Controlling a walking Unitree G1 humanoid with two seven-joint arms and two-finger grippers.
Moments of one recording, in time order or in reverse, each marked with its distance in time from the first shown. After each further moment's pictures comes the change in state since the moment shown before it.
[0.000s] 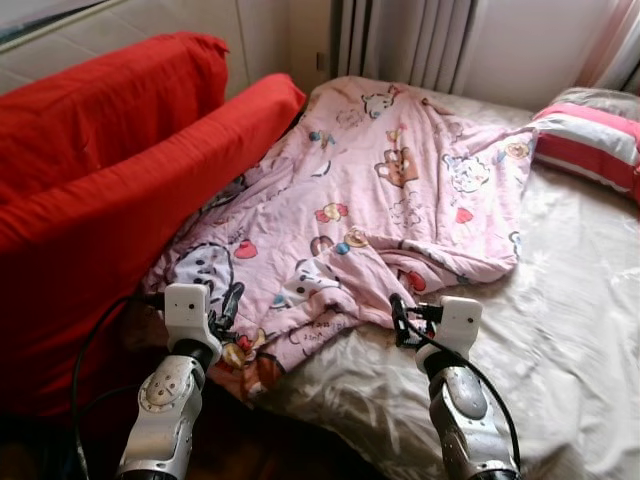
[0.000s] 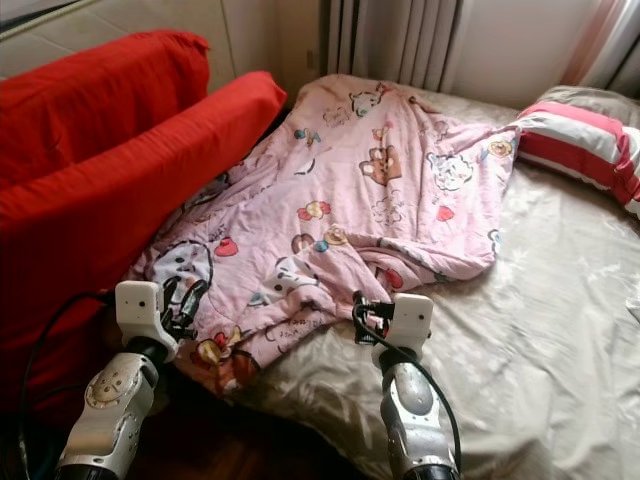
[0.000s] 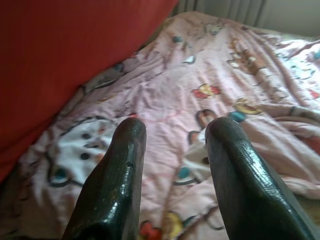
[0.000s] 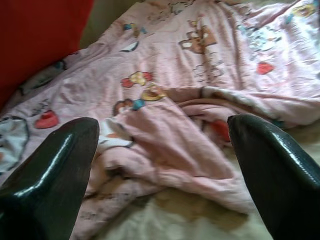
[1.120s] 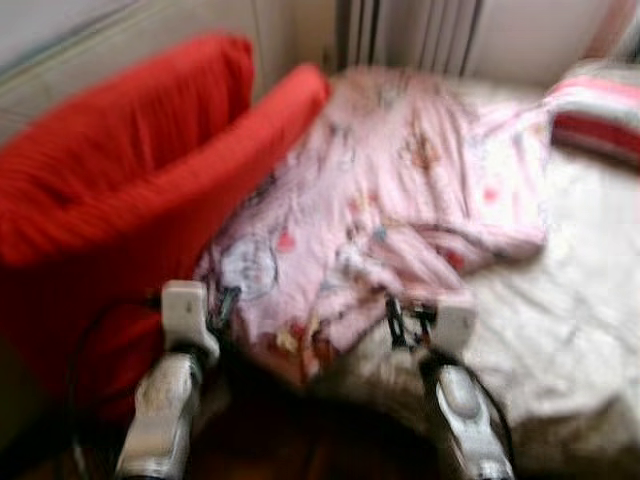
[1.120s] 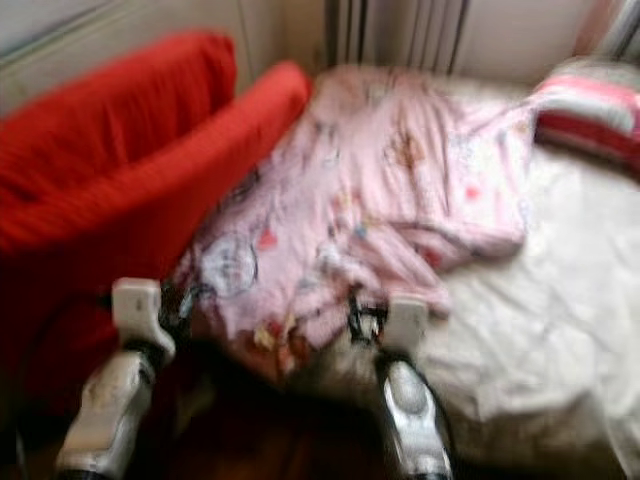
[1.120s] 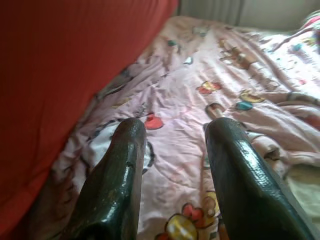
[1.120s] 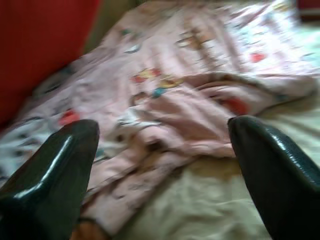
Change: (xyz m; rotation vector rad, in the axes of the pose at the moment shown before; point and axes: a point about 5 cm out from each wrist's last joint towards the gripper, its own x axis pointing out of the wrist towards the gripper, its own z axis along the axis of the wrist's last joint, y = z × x) left arm 0.004 -0.007 0.004 0.000 -0.014 -0.027; right arm -0.002 -0.013 0.002 -0.011 -0.009 -0.041
